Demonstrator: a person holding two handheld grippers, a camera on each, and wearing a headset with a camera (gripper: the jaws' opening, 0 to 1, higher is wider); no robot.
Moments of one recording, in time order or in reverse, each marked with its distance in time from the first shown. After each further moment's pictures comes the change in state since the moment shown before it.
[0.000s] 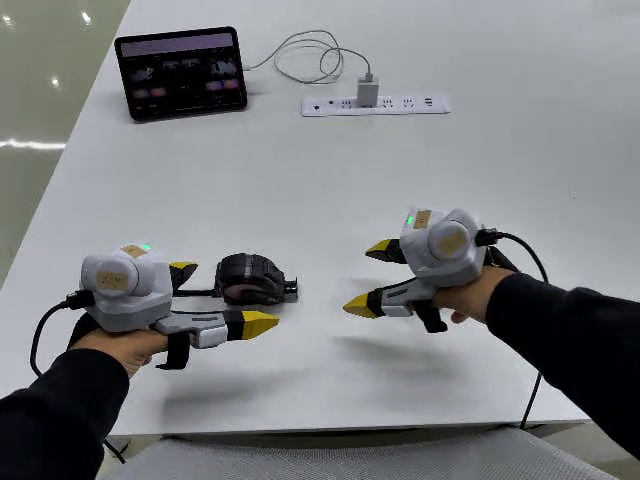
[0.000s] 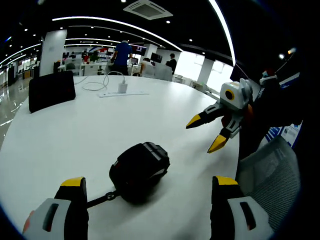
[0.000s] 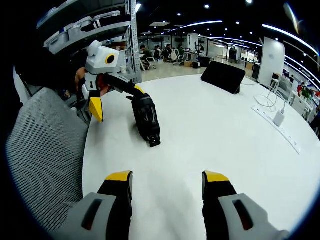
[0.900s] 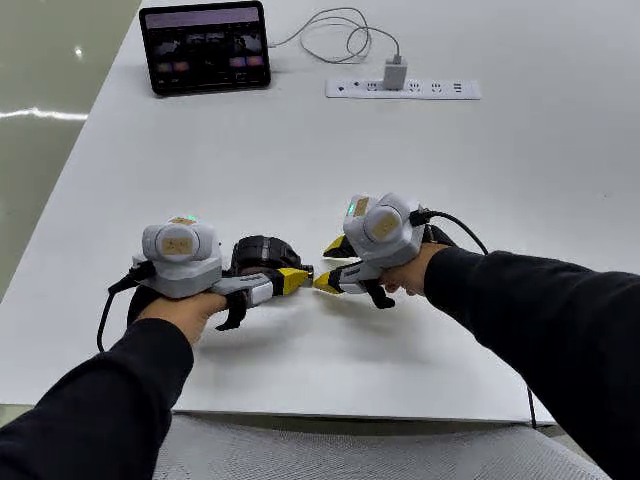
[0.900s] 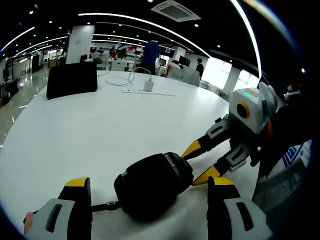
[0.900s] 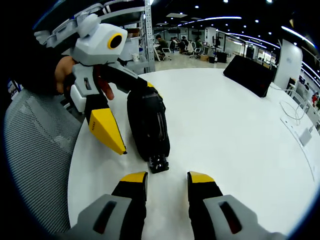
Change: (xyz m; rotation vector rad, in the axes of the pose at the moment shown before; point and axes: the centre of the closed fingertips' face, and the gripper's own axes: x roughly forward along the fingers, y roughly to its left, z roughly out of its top) left arm 0.034 0.019 0.002 -0.132 -0.013 0.186; right arm 0.091 0.014 0.023 -0.083 0.075 0.110
